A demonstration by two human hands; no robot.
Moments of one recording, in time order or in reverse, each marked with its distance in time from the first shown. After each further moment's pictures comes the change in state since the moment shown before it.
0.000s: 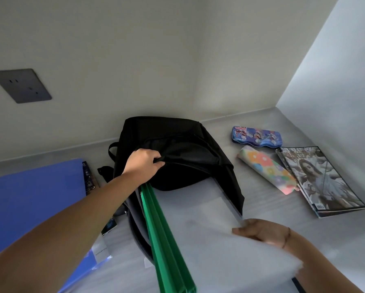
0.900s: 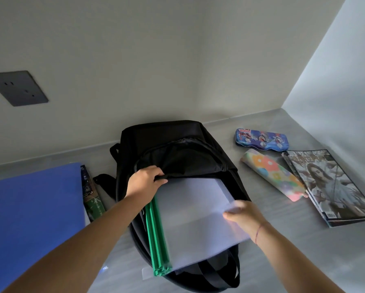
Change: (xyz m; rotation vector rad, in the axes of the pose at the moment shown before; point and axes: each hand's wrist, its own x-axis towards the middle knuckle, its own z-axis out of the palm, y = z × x) left_hand -0.020 -0.011 0.042 -0.085 0.008 -0.060; right_hand 0.062 -0.028 0.006 -0.421 0.715 -0.230
